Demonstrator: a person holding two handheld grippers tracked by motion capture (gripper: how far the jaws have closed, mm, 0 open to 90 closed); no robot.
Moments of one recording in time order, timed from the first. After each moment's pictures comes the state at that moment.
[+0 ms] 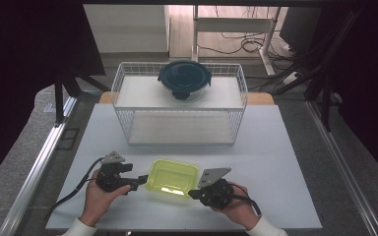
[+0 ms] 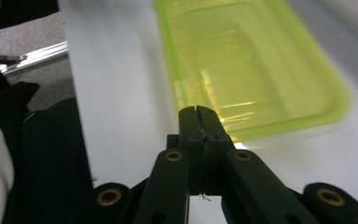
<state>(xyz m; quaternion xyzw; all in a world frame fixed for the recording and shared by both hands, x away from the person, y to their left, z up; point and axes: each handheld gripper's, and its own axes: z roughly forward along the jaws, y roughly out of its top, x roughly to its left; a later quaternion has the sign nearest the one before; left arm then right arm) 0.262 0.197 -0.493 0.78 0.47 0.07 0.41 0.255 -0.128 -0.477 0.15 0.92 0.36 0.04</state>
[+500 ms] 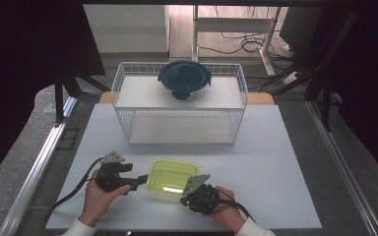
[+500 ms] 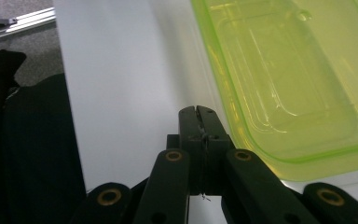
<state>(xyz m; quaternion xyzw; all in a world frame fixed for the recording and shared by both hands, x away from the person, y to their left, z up) 0.262 0.198 -0.492 0.78 0.47 0.07 0.42 0.253 -0.099 -0.504 0.14 0.94 0.31 0.05</state>
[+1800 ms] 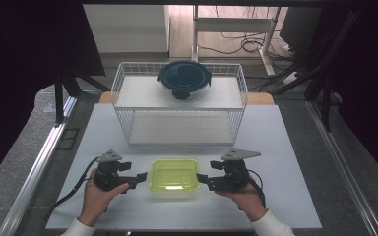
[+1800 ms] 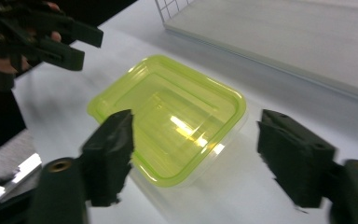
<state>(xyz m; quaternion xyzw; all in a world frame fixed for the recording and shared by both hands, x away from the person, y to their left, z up) 0.261 0.201 -0.486 0.76 0.48 0.07 0.43 0.288 -0.169 -0.452 0.35 0.81 0.46 0.04</state>
